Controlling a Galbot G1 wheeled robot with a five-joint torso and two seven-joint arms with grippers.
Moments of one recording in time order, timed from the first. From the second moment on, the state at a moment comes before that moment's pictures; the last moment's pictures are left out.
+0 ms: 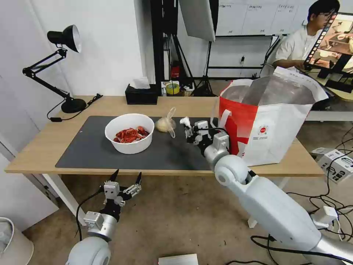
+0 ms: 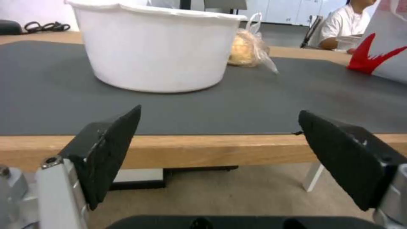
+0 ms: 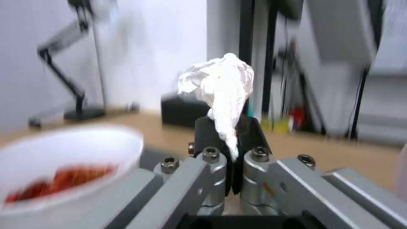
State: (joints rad) left arm 1.54 -1.15 -0.39 -1.99 -0.38 -0.12 -0.08; right arm -0.65 1.04 -0.14 1.74 0.62 0.01 0.21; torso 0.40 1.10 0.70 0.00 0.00
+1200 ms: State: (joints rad) left arm 1.52 -1.18 -0.33 -1.97 -0.36 -0.12 -0.09; right arm -0.63 0.85 0.18 1.81 0.82 -0.09 0.38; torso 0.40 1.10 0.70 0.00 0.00
